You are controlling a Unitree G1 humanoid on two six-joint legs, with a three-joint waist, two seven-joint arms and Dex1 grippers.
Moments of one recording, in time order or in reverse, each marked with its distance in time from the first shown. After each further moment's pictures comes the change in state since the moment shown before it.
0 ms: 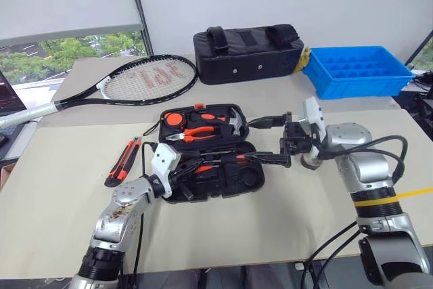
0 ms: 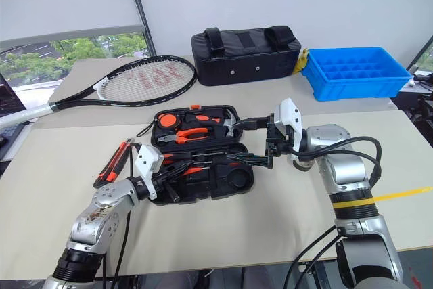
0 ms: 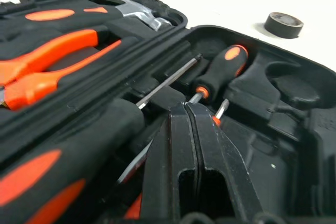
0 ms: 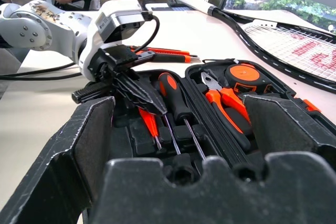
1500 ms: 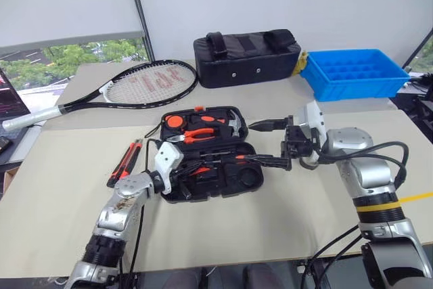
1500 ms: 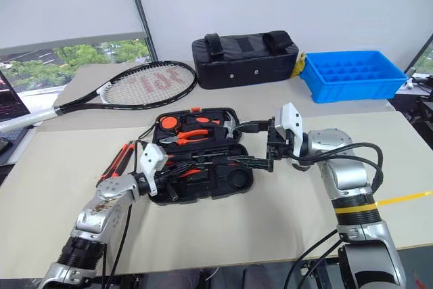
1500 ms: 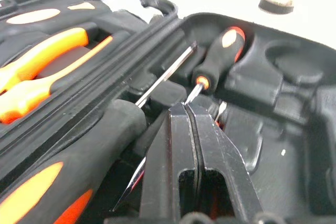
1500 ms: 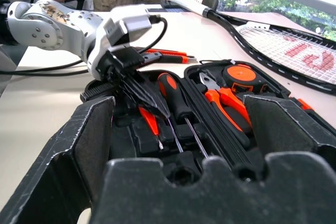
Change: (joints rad) left arm -0.022 0.006 0.127 0.012 -0.085 0.027 -0.008; right arm 0.020 0.016 -0.002 -0.035 0.020 0.006 -0.035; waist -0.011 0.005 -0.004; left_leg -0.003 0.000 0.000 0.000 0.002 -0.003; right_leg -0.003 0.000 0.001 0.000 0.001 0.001
